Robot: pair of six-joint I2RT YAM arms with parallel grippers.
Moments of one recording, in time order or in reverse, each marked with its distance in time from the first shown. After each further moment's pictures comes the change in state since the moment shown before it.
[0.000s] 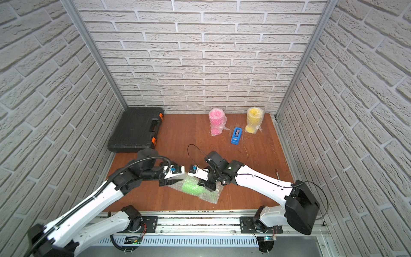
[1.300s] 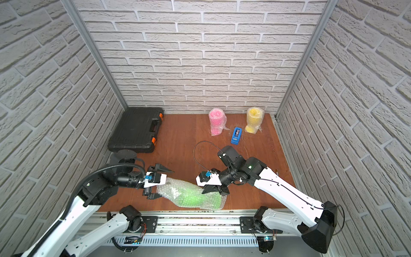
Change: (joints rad) left arm 0.042 -0.072 0.203 -0.341 0.303 0.061; right arm -0.057 -0.179 0.166 -0.357 -0.407 -0.380
